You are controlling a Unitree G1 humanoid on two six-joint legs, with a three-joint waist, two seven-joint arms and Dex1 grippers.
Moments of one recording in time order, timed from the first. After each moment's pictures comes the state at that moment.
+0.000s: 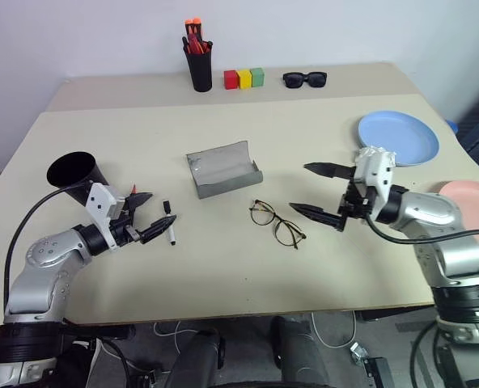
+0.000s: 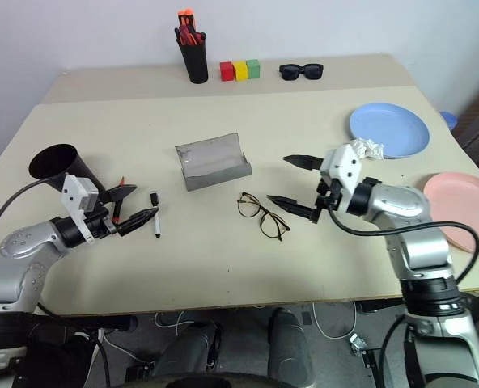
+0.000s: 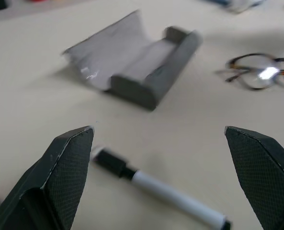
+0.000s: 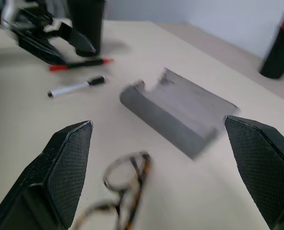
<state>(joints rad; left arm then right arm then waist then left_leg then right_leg) -0.11 0.65 0.23 -0.12 -0.45 0.37 -0.75 -0.39 -0.61 -0.01 -0.12 0.43 0.22 1.03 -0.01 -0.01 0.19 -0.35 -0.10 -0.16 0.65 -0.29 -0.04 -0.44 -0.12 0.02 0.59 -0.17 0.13</state>
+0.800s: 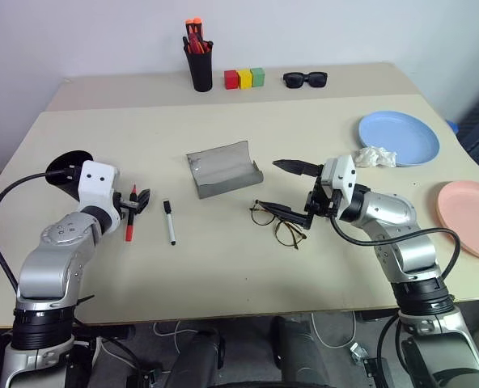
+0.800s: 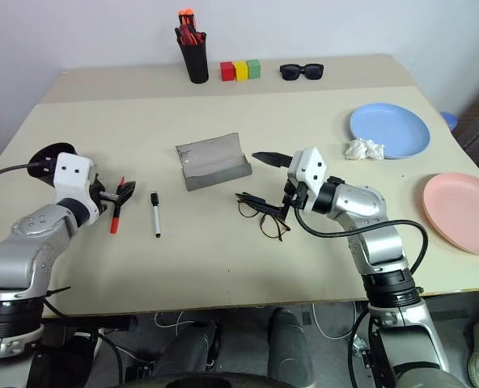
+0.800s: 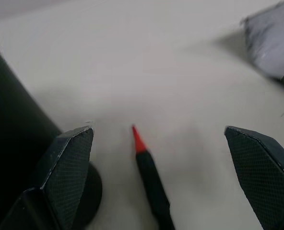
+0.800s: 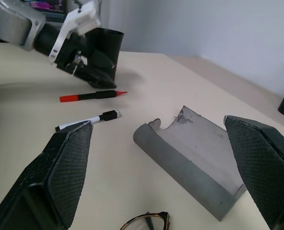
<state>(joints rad) -0.25 0.57 0.22 -0.25 -0.30 0.85 -0.23 -0.43 -0.48 0.05 -0.08 0.37 0.10 0.99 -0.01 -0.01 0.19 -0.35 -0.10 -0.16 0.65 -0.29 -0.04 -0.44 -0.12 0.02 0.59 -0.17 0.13</state>
